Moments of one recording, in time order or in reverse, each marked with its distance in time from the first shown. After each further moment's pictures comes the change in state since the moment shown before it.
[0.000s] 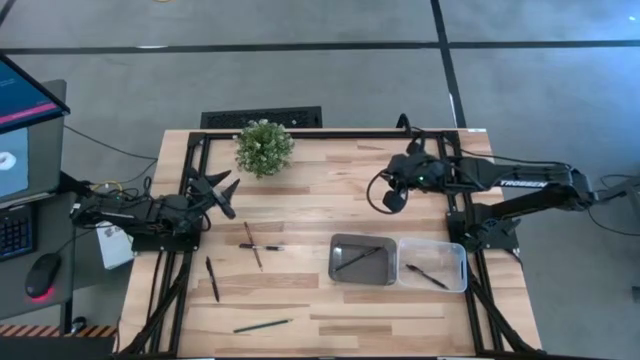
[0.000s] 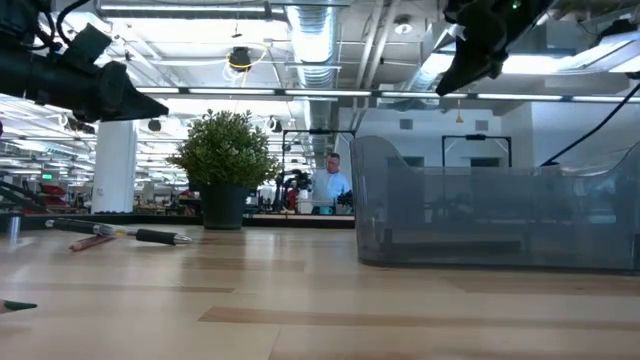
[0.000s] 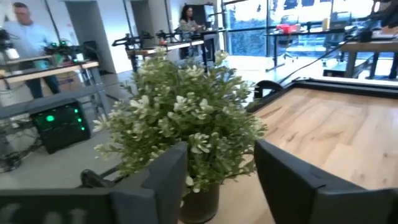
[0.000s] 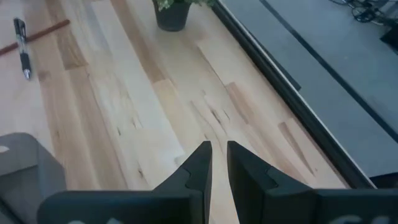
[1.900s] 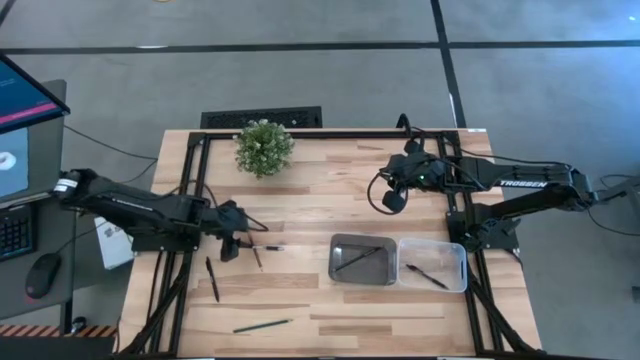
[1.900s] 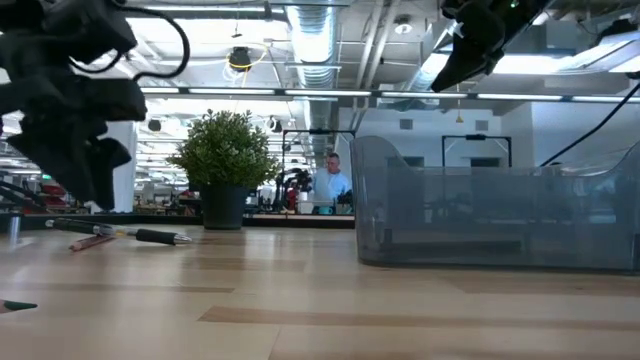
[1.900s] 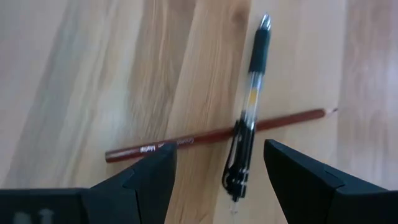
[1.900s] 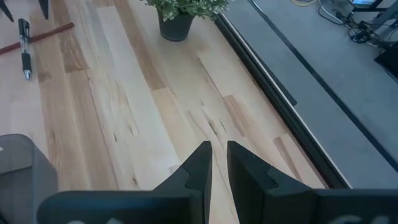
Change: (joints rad) left arm -0.002 0.809 0.301 -0.440 0.906 -0.397; right arm -0.006 0.000 0.000 0.043 0.001 -0.081
